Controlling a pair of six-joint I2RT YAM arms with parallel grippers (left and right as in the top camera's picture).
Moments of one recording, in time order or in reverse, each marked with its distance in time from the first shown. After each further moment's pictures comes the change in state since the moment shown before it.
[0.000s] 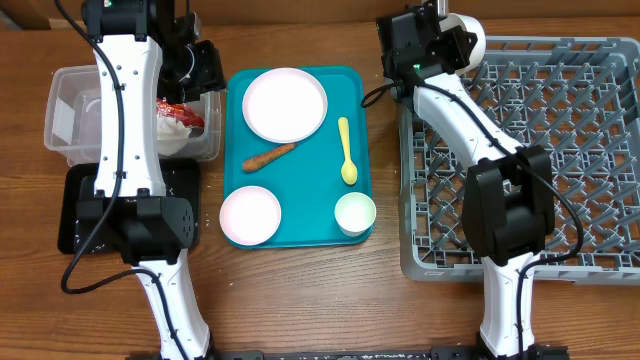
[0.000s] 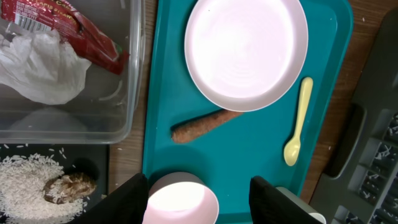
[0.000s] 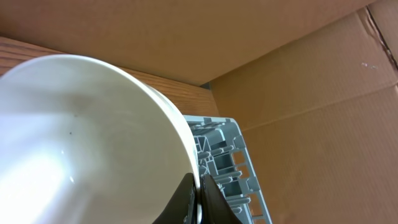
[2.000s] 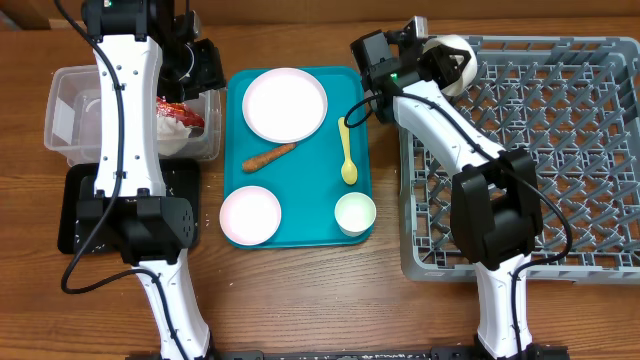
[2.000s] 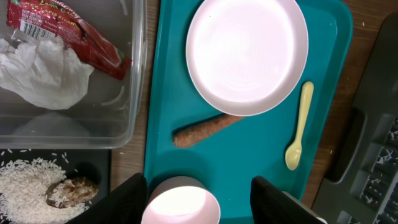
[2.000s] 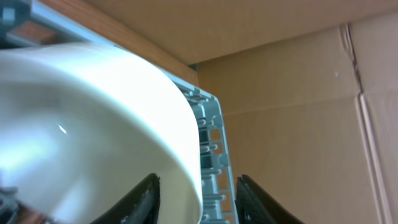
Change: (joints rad) left arm 0.000 0.000 0.000 0.014 -0.008 0.003; right arm 0.085 0.004 -0.003 -0.319 0.115 0.100
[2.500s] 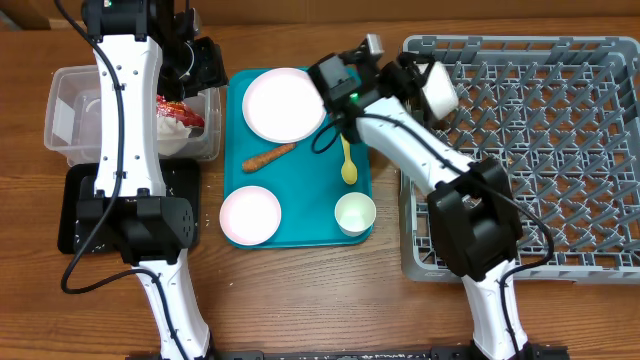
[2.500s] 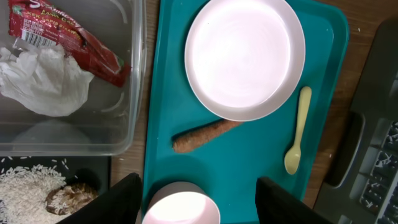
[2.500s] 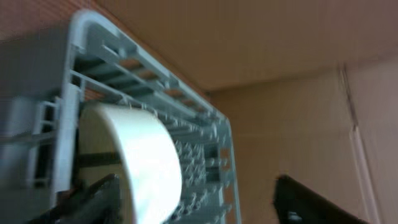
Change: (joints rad) left arm 0.000 0.000 0.000 0.019 0.000 0.001; right arm 0.152 0.000 -0.002 -0.018 0.002 0.004
